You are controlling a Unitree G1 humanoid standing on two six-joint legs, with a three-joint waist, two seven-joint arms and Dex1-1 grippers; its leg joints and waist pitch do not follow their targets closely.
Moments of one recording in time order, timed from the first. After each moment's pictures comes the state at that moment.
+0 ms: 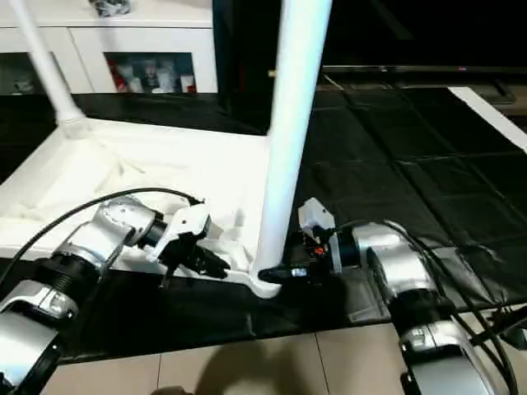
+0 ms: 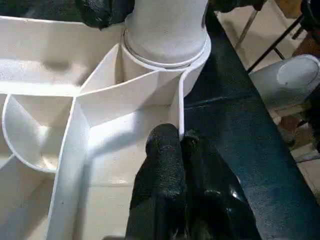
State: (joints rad) left arm -0.73 0.35 -0.37 0.75 0.06 0.00 -1.51; right arm -0.55 -0.40 0.18 0.64 0.20 0.08 1.50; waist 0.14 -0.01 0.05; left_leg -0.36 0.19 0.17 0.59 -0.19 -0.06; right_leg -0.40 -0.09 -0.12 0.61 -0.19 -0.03
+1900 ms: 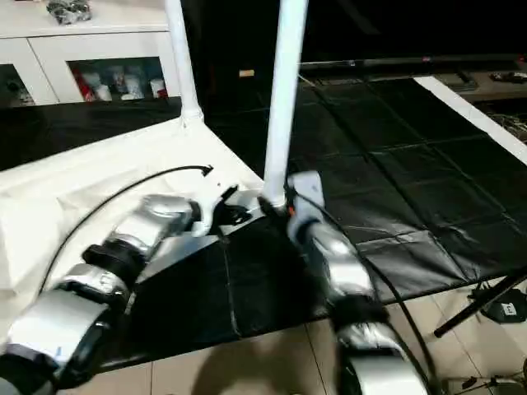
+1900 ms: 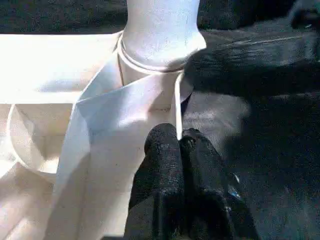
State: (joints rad) left arm -0.86 0.15 -0.19 0.98 0.08 0.17 -0.88; right arm -0.51 -0.13 -0.06 0.69 0.14 0.05 0.62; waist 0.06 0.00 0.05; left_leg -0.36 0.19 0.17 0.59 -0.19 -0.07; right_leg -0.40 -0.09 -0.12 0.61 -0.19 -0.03
